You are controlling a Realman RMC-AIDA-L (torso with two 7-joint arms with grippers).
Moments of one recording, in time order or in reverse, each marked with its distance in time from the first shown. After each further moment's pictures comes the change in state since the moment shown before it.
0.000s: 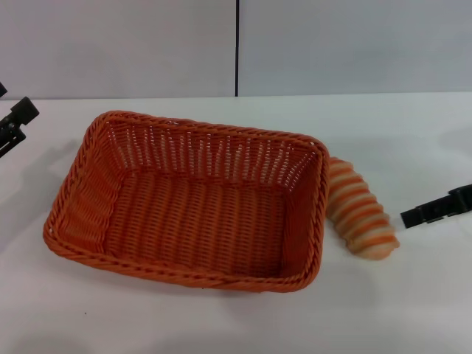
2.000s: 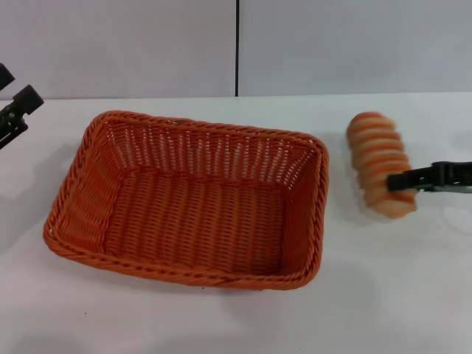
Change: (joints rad) left arm -0.026 0.006 -0.003 0.006 -0.006 0.069 -0.059; right arm -0.171 0.079 -0.071 -0.130 0.247 0.191 0.110
